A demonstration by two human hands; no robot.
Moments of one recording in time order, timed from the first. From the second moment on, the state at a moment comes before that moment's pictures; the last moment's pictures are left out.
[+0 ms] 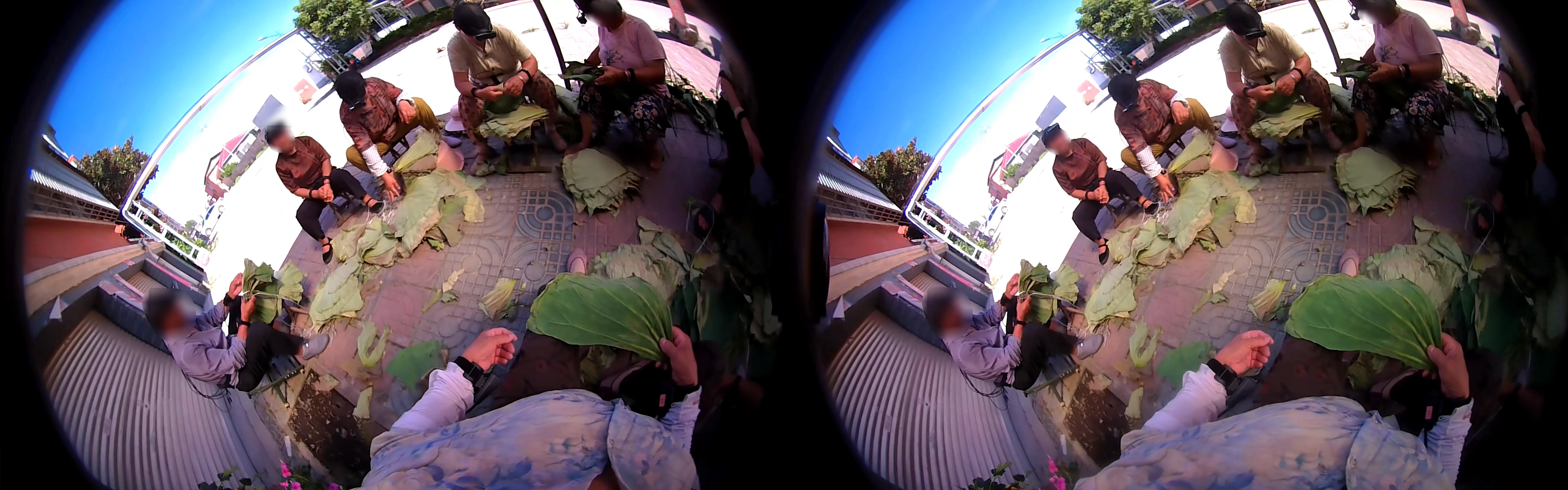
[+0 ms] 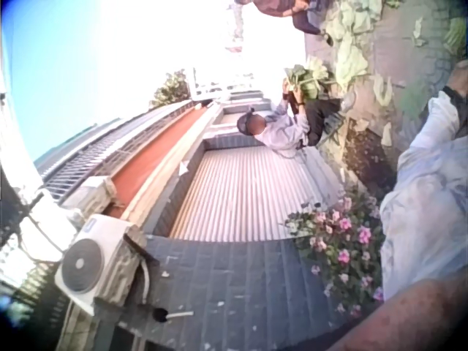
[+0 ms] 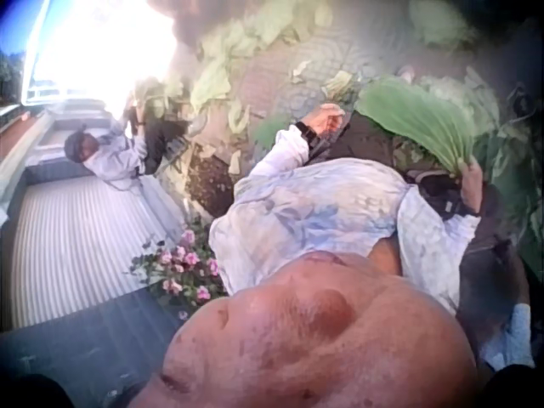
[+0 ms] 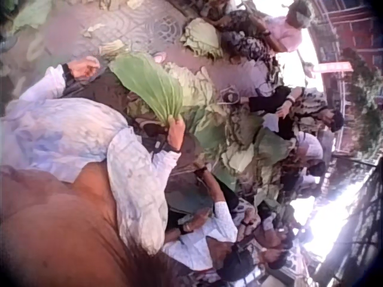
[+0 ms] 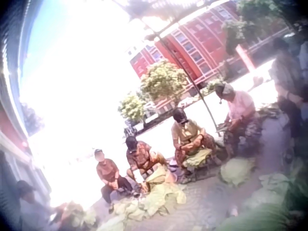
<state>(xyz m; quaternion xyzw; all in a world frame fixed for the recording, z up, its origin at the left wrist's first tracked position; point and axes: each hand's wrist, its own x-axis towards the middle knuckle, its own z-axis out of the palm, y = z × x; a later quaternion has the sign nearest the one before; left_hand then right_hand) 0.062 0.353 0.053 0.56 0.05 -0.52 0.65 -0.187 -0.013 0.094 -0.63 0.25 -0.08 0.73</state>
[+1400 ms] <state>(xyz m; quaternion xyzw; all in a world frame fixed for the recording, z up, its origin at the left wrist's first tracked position) 0.150 0.218 0.038 0.71 -0.12 -0.44 0.54 -0.201 -0.029 0.067 -0.66 0.24 -0.02 0.71</state>
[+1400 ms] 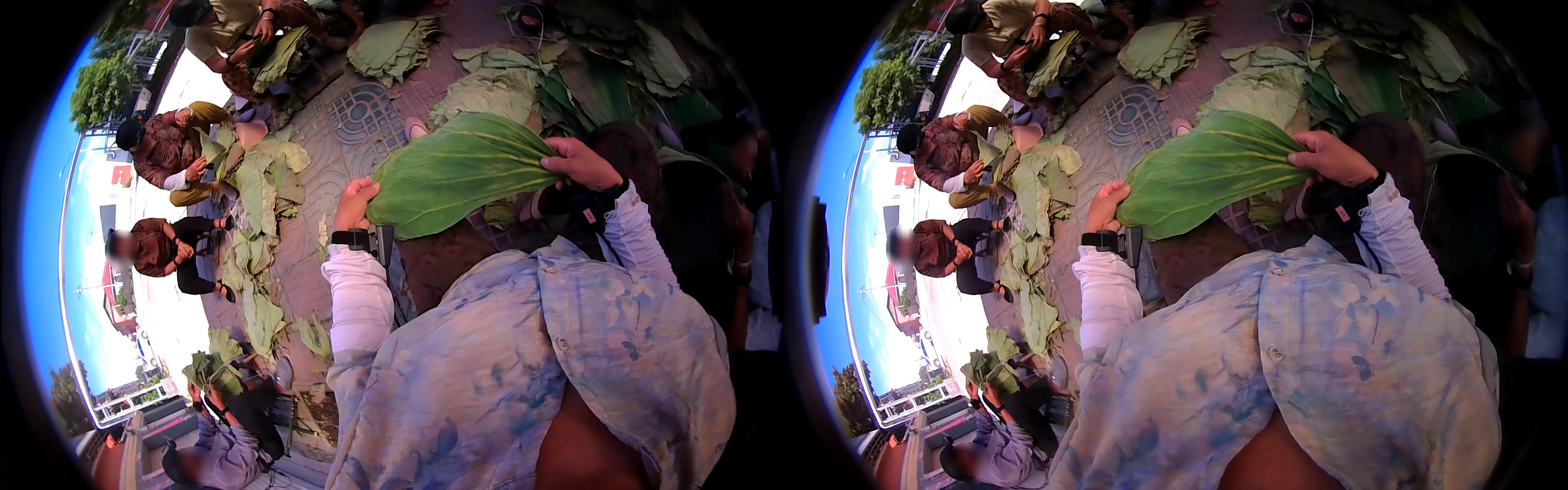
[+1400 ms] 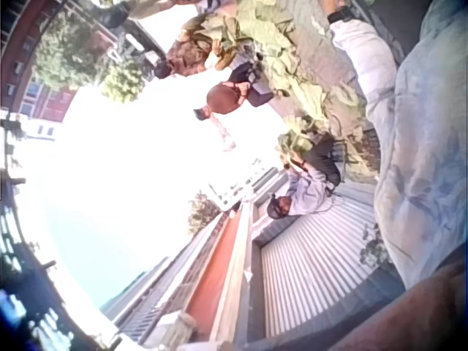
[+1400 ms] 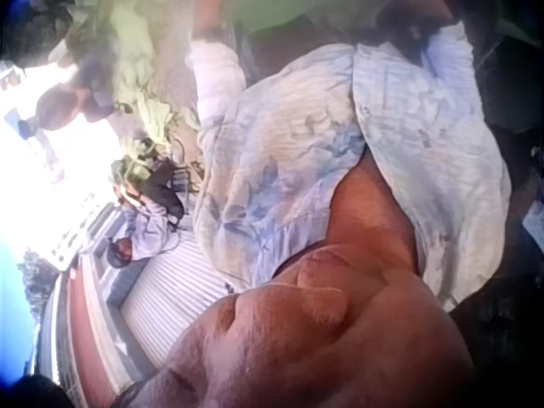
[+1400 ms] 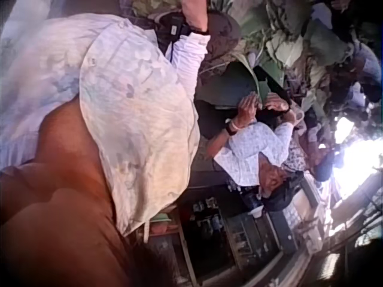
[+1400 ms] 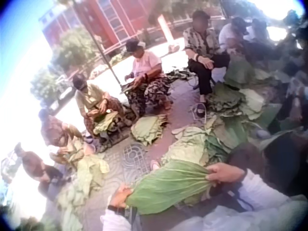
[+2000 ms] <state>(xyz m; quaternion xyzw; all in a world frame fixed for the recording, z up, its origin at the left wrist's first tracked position) 0.157 0.264 0.071 0.66 0.00 -0.46 0.60 -0.194 -0.020 0.060 -0.66 0.19 0.05 0.72</state>
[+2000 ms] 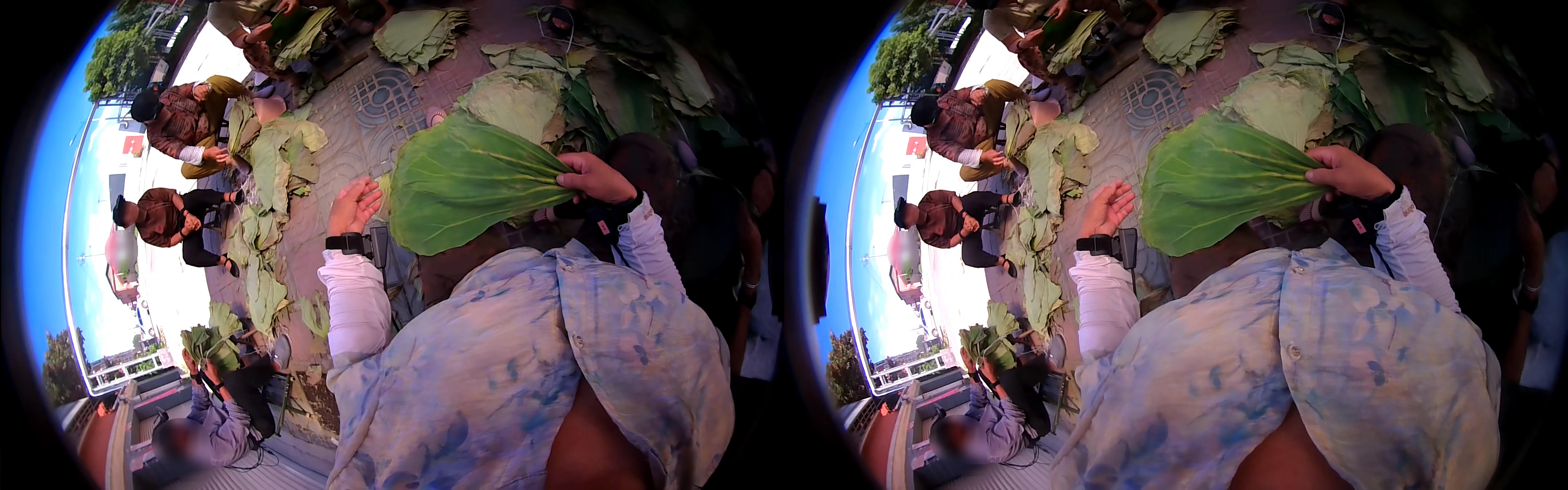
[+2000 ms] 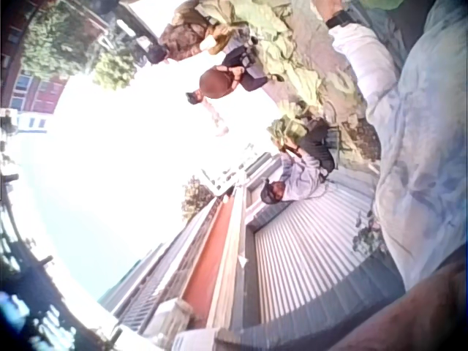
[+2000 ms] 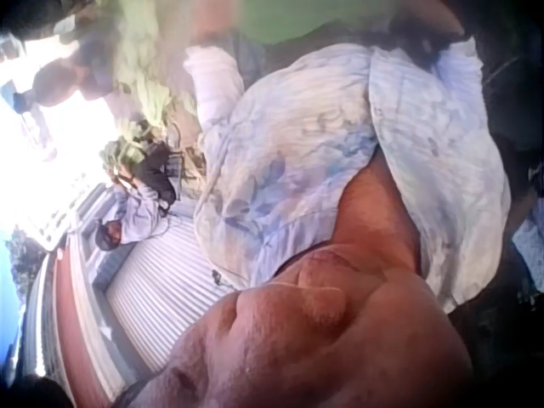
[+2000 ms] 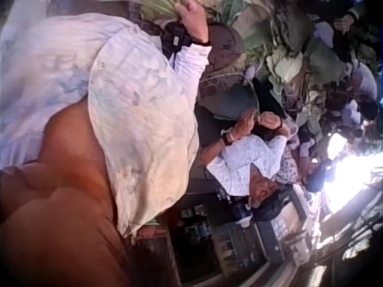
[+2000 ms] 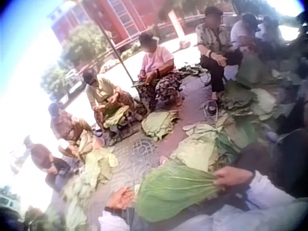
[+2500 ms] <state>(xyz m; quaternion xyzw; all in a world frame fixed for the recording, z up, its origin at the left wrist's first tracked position) 0.151 0.126 0.016 0.77 -0.24 -0.27 0.52 -0.195 -0.020 0.063 -0.66 0.17 0.07 0.73</state>
